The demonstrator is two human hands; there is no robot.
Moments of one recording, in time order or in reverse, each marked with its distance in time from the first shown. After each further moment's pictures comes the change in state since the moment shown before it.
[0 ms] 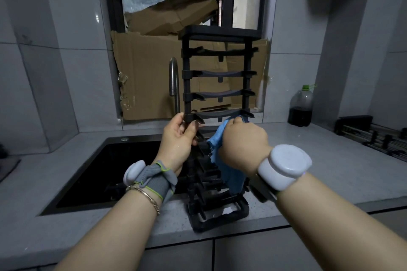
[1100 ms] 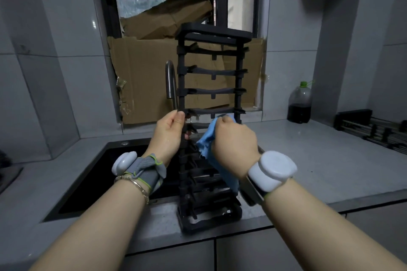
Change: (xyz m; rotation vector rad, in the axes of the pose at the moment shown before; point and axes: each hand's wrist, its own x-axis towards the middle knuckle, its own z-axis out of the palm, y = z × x) left_hand 0.019 0.004 -0.015 0.292 -0.011 0.042; right_hand -0.003 -0.004 0.008 0.247 0.223 -0.067
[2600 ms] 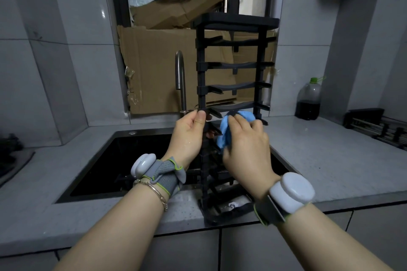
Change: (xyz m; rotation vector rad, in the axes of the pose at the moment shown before) left_hand -0.030 0.012 0.018 -0.094 -0.006 -0.051; right_hand -0.028 0.004 0.024 0.149 0.146 -0.010
